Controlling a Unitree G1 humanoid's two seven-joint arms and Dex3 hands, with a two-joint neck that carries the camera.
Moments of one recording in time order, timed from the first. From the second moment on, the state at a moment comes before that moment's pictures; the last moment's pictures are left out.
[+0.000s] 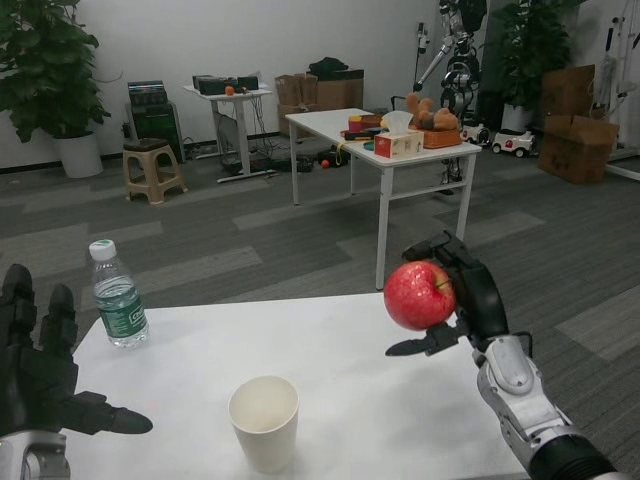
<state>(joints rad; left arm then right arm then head) -0.56 0.26 -0.44 0.80 -0.84 -0.89 0.02 -0.19 -0.54 -0.06 0.46 0.35 -0.65 -0.13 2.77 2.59</state>
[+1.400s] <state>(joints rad) -0.58 0.26 -0.48 0.83 -0.86 -0.89 0.02 -0.14 -0.52 0.07 0.67 0.15 -0.55 -0.07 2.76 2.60</state>
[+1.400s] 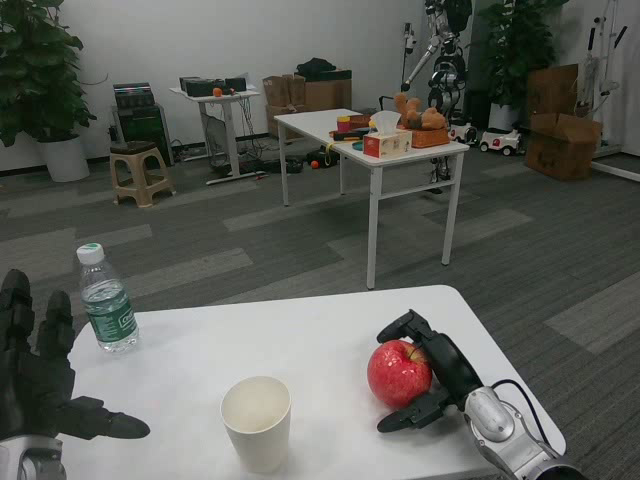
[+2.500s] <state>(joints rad) -0.58 0.26 -0.48 0.83 -0.86 -0.89 0.02 -0.10 -0.50 0.01 0.64 0.09 -0.54 -0.03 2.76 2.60</state>
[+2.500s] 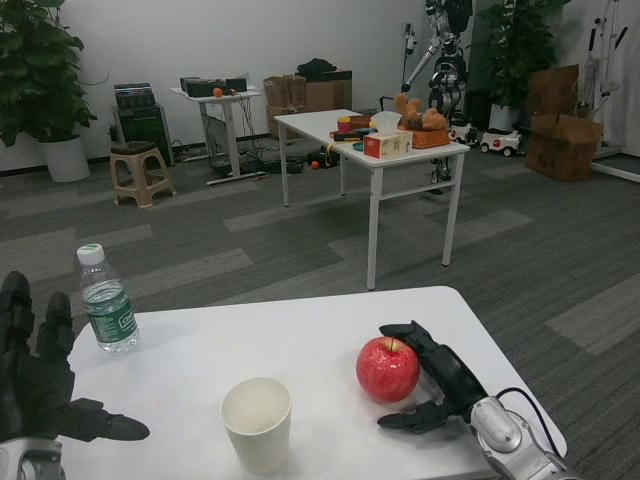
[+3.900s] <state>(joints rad) -0.57 0.28 -0.48 0.83 -0.88 -0.90 0.02 0.05 -0.49 -0.32 -0.02 0.27 -0.53 -0.21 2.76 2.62</state>
